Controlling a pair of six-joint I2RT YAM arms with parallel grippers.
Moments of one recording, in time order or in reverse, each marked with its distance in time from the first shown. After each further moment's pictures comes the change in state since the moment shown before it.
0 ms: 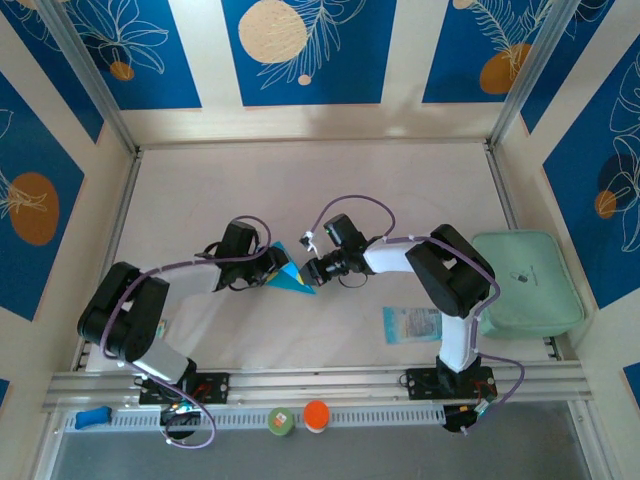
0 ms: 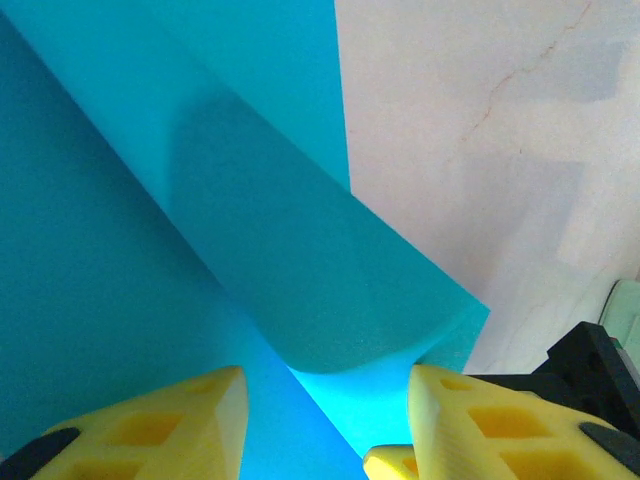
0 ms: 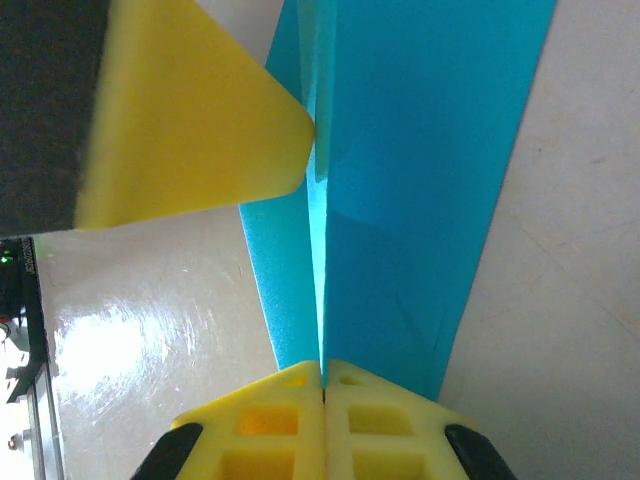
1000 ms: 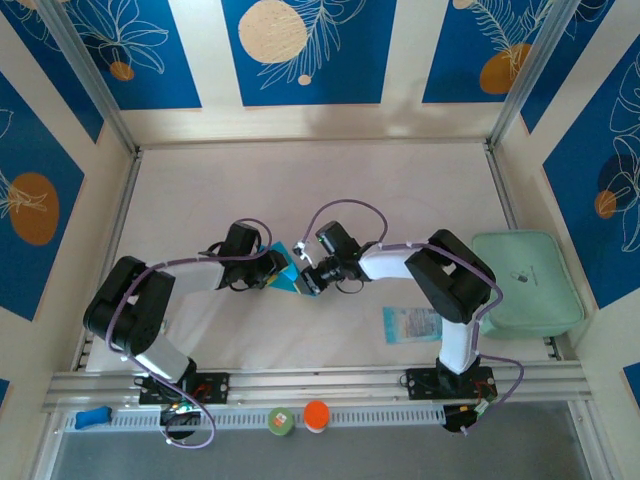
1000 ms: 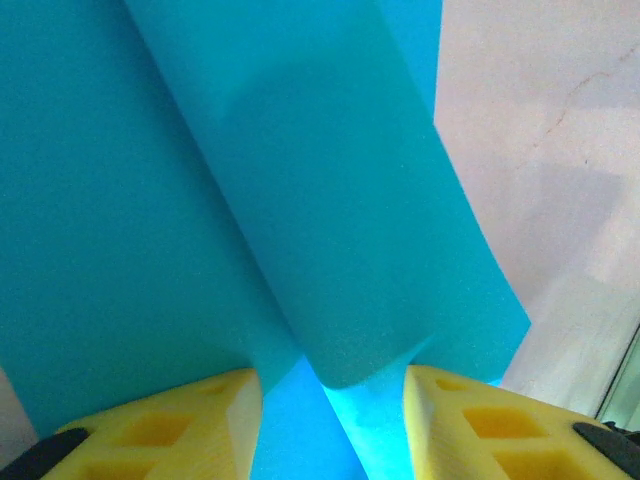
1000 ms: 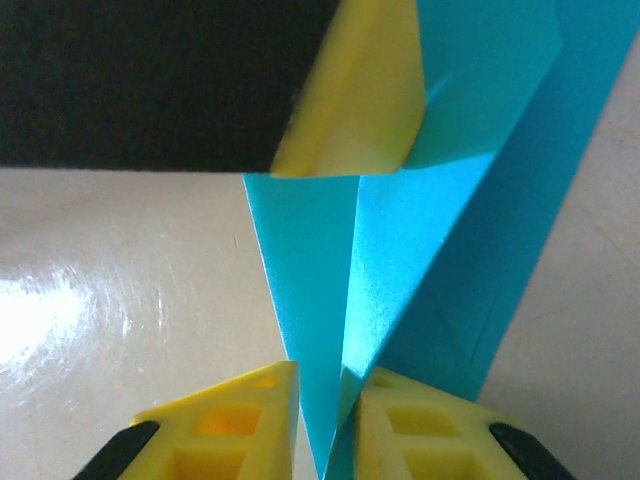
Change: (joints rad) left arm -0.004 0.048 0.019 -0.045 -0.023 -0.034; right arm 0.080 -0.029 -0.015 -0.032 0.138 -0.133
